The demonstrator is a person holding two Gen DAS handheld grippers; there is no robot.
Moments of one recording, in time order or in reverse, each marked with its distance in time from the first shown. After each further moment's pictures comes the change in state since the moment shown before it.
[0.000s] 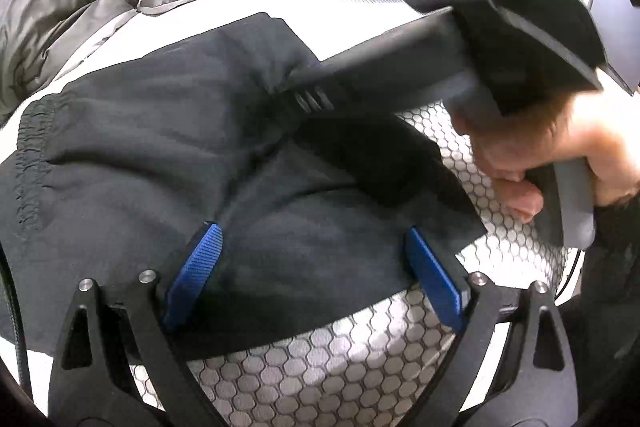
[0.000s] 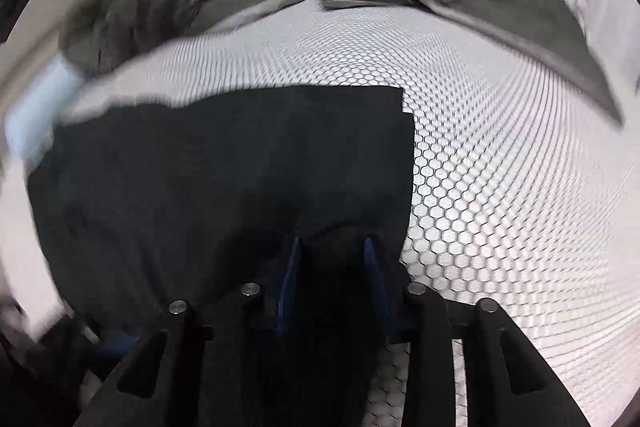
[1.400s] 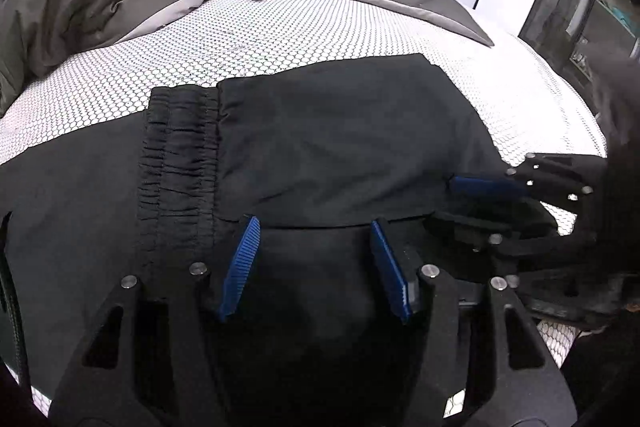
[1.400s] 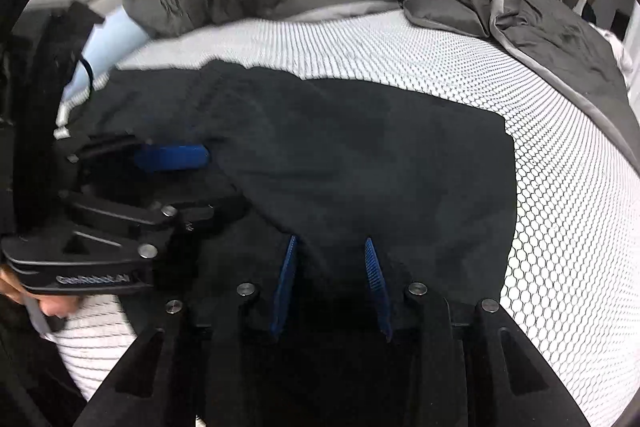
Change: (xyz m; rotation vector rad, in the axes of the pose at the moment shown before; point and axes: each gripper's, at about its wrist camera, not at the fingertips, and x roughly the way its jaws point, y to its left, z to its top) left arm -0.003 0.155 0.028 -0.200 -0.015 0.047; right arm -0.014 0.053 -0.019 -0.116 -0.021 0.128
